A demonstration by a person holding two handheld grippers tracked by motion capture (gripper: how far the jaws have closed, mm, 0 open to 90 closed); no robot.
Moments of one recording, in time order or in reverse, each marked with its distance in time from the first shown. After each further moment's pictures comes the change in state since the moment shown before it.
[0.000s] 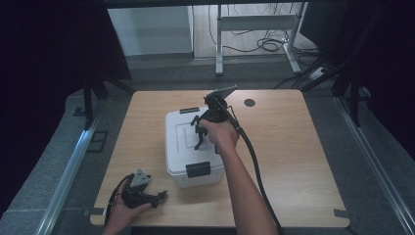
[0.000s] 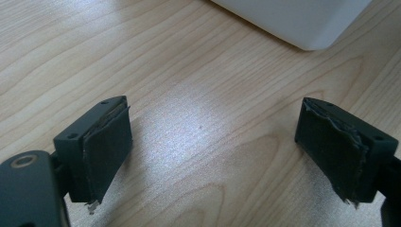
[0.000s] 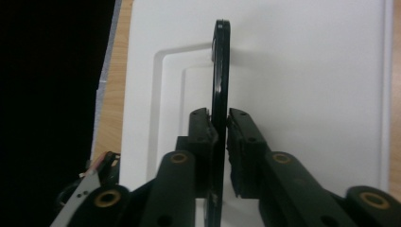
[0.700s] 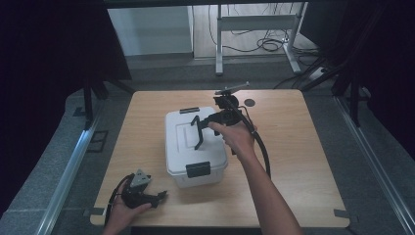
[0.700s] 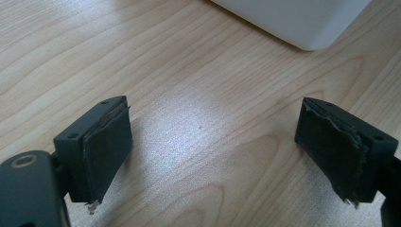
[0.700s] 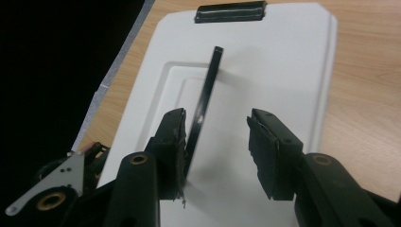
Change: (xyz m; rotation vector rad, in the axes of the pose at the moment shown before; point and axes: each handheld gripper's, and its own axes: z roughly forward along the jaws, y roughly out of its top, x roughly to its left) left arm 0.000 0.000 0.000 0.003 -0.001 0.005; right arm -0.016 -0.013 -0.037 -0.147 0.037 -0.224
